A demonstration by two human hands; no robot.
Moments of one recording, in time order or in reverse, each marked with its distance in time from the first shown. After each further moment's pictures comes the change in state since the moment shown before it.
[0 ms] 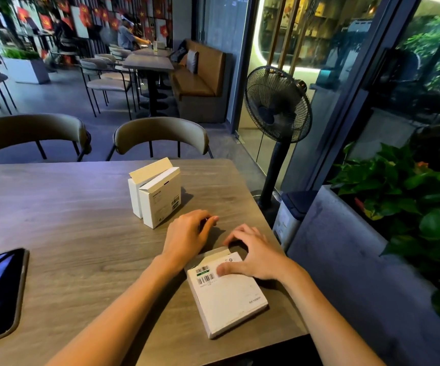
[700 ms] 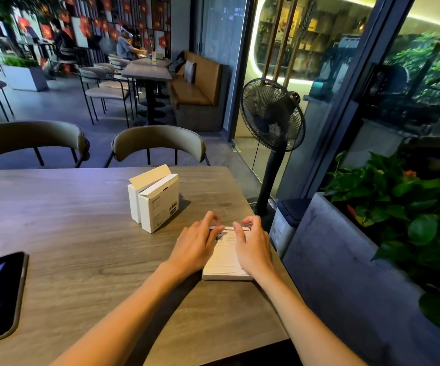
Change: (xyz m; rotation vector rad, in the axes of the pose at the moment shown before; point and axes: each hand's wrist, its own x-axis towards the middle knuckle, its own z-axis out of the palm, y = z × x) left_hand -0.001 0.026 0.004 -0.033 -0.255 -0.145; right_hand 0.014 -0.019 0.017 0.275 0.701 0.264
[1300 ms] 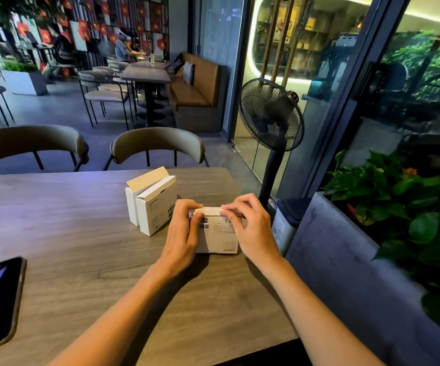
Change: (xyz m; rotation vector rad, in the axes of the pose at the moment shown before) left_hand -0.001 -0.005 -0.022 -0.377 0.368 0.153; right_hand 0.021 -0.027 -0.020 0.147 0.112 -0.623
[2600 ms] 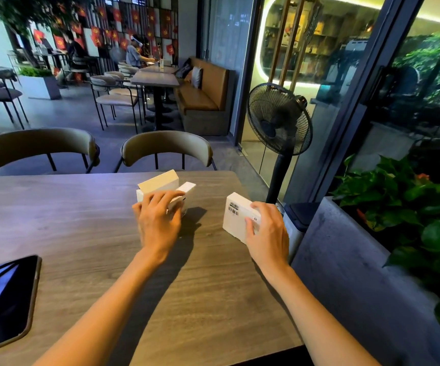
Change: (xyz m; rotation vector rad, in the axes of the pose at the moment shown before) left_hand 0.021 -0.022 -0.050 0.578 0.264 -0.007; right_hand -0.013 0.013 0.001 -0.293 0.062 0.213
